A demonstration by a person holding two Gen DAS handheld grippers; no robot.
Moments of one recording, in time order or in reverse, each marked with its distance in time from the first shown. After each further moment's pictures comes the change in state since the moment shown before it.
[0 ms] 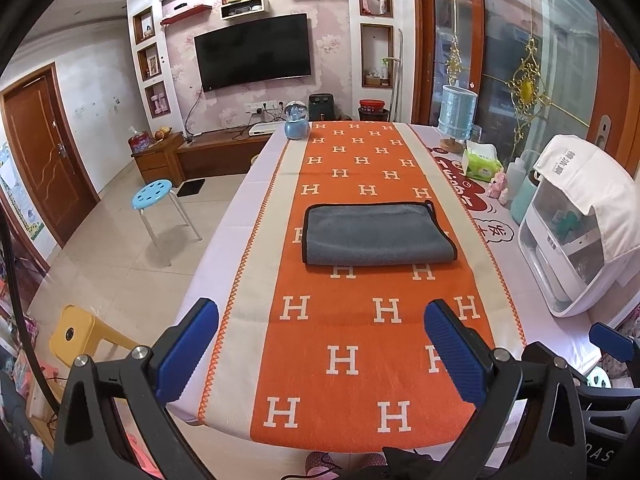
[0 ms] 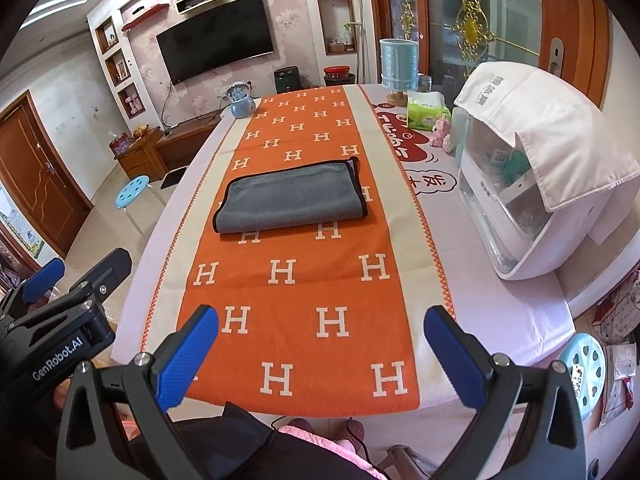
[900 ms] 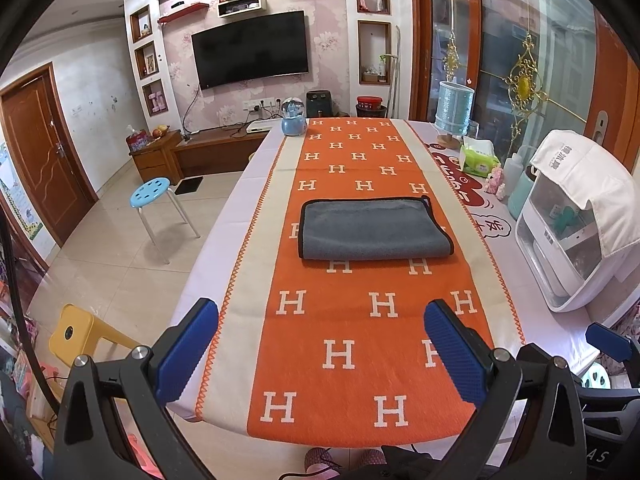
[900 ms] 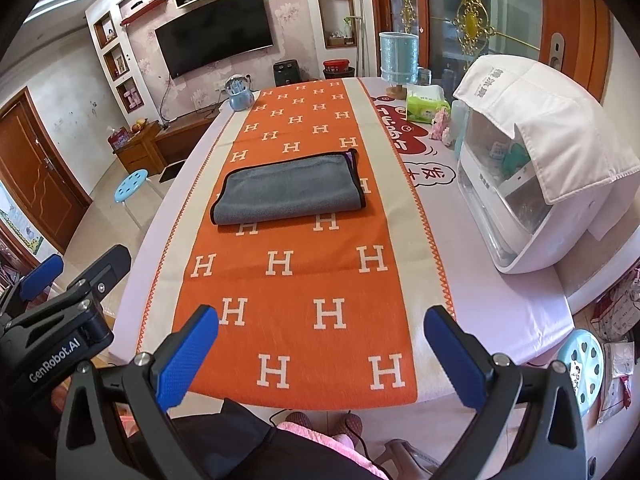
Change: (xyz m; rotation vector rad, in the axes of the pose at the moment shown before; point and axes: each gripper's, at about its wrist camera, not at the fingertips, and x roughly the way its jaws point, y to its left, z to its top) left arm 0.001 -0.002 0.000 0.000 0.002 -0.001; right arm 0.003 -0.004 -0.007 -0.001 0.019 -0.003
